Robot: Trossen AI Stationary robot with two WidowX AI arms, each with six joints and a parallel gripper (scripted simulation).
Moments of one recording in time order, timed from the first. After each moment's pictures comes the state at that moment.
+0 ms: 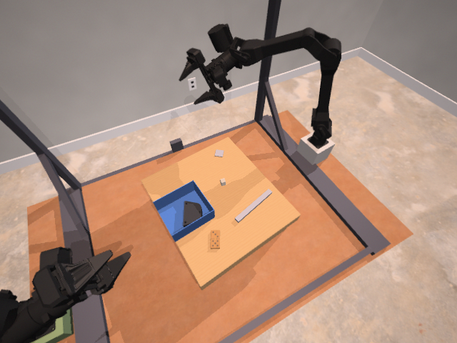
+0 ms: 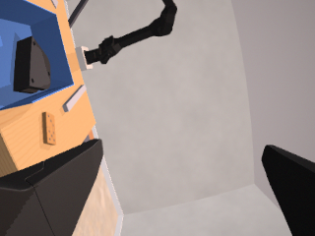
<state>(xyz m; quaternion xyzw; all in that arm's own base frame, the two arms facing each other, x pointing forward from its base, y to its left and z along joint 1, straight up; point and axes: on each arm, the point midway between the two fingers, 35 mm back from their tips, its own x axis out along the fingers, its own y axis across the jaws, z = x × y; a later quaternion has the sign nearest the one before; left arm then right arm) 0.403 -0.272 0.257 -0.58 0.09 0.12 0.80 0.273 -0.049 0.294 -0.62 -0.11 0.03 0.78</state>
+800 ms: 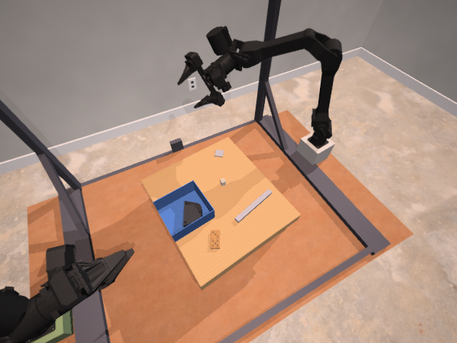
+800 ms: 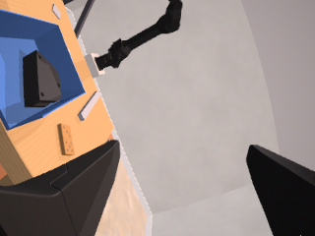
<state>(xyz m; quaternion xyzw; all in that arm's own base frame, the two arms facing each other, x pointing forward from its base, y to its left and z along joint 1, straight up) 0.413 -0.261 0.254 -0.54 0.11 0.12 0.83 0.285 -0.049 0.289 -0.56 -0.08 0.05 0.82</state>
